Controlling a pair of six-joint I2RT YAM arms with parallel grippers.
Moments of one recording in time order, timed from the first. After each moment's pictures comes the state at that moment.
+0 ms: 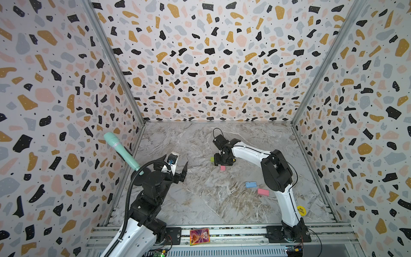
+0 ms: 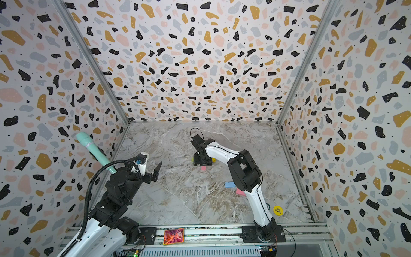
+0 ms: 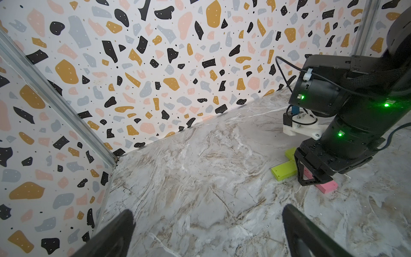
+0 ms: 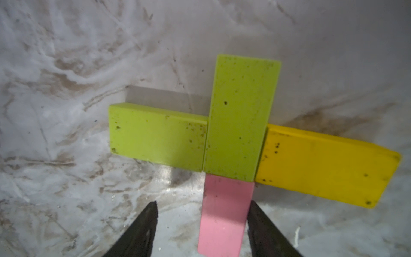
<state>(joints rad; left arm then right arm) -0.44 0.52 0.50 -0.17 -0.22 0.23 0.72 2.19 1.73 -0.81 -0.04 0.60</state>
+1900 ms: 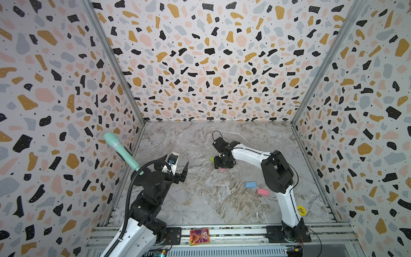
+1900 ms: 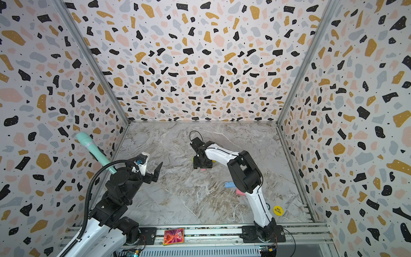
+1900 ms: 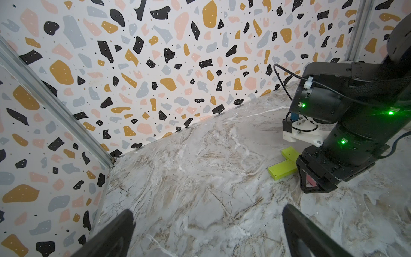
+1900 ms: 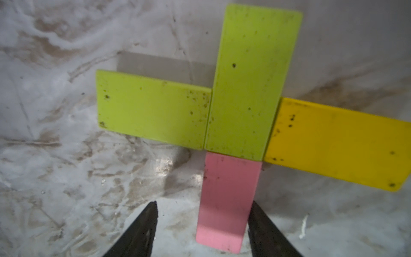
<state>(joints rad) -0.44 0.52 0.50 -0.17 -0.20 0.23 0.74 2.17 1.67 -0.80 -0.06 0.61</state>
